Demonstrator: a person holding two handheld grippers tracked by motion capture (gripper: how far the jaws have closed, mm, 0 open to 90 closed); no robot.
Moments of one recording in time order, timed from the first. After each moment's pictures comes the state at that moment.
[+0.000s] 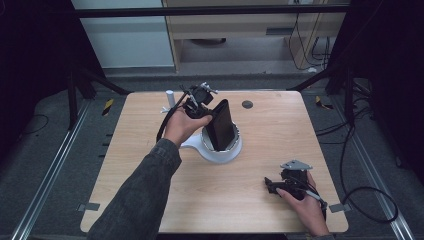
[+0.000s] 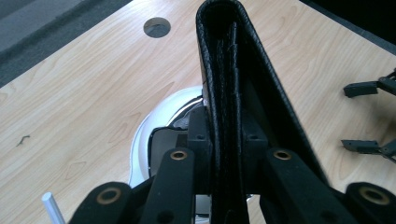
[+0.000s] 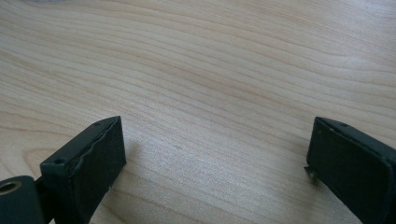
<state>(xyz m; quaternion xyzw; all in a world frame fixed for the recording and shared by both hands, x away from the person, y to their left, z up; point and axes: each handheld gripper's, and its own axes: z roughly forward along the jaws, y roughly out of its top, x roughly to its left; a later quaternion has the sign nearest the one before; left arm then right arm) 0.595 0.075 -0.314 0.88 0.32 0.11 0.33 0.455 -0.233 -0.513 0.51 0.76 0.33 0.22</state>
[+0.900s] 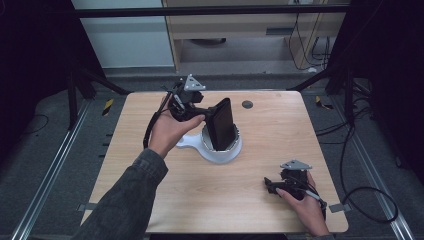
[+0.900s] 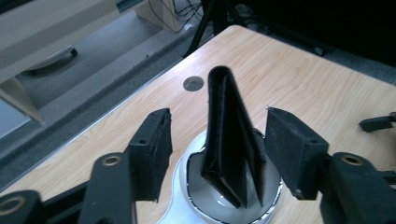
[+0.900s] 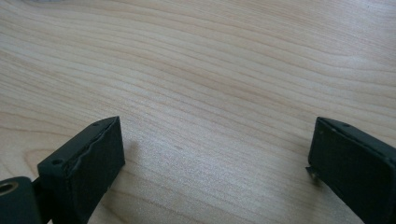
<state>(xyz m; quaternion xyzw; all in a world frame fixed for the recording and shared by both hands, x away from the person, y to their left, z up) 0.547 0.100 -0.271 0.83 0.29 0.23 0.41 0.455 -0.232 -0.513 0.51 0.76 0.33 0.22</state>
